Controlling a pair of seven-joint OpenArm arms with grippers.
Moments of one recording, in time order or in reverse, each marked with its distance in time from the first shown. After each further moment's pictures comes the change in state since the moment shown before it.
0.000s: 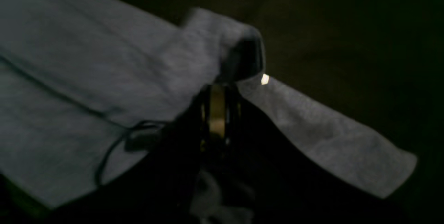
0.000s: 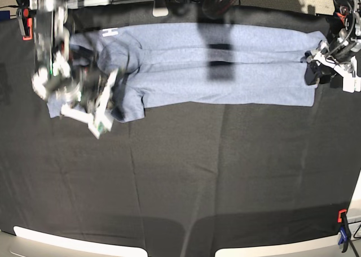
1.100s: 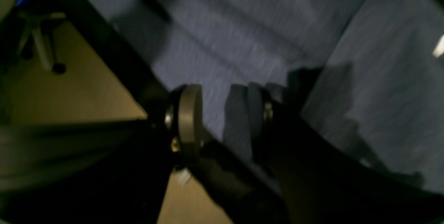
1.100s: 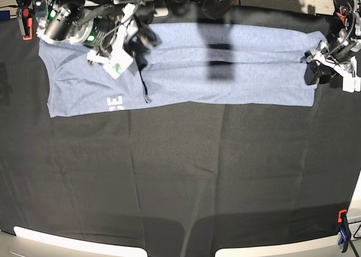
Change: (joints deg) left arm 0.0 0.0 0.0 0.0 0.0 0.0 0.0; right arm -16.6 0.0 0.9 7.4 20.4 5.9 0.8
